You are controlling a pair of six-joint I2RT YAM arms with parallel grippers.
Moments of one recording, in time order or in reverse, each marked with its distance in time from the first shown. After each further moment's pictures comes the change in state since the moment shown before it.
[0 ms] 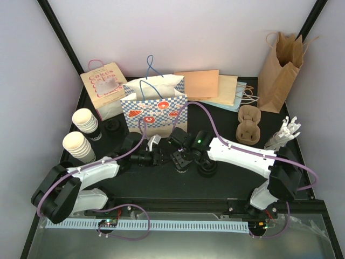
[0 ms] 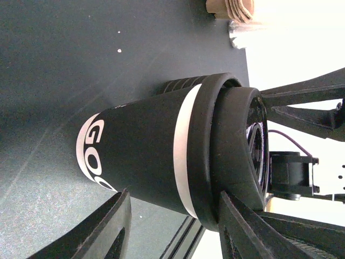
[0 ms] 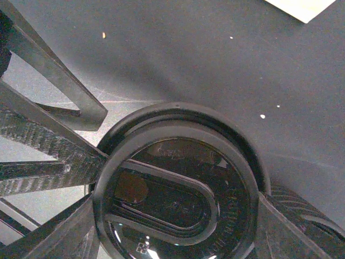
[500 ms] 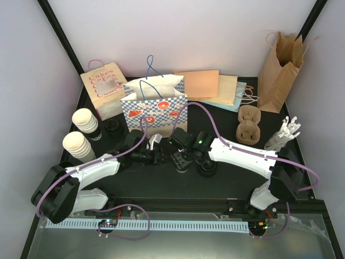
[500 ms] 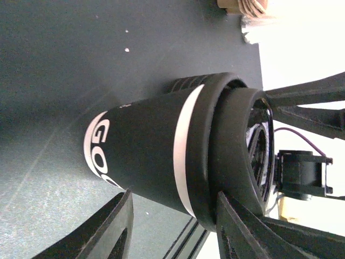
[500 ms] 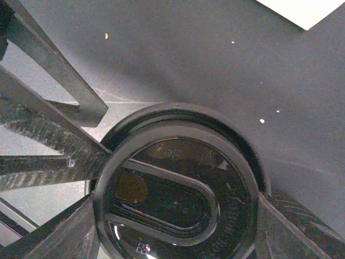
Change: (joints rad) left arm -0.003 -0.002 0.063 -0.129 -0.028 0.053; right arm 0.000 -0.013 -0.020 0.024 -0.002 -0.026
